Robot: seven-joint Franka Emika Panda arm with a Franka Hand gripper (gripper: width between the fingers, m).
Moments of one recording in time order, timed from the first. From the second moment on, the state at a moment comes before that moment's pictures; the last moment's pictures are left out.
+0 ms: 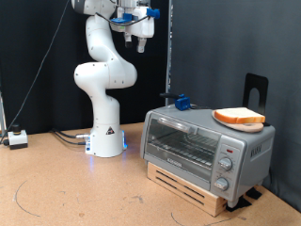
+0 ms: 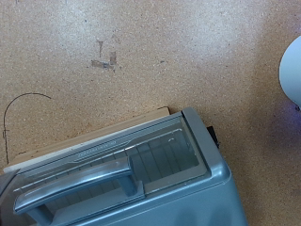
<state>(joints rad) -0.04 -0.77 0.02 -2.34 0.03 1.54 2.31</state>
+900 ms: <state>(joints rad) 0.09 -0.74 -0.08 -2.37 0.05 1.66 1.56</state>
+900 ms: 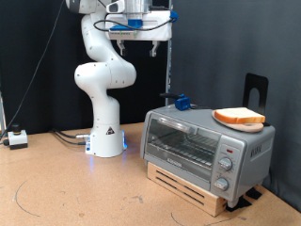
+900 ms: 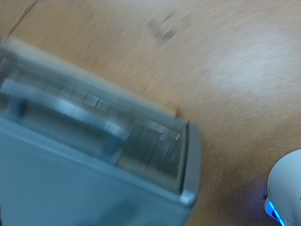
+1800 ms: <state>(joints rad) 0.25 -0.69 -0.25 -2.39 0.15 1.76 0.79</state>
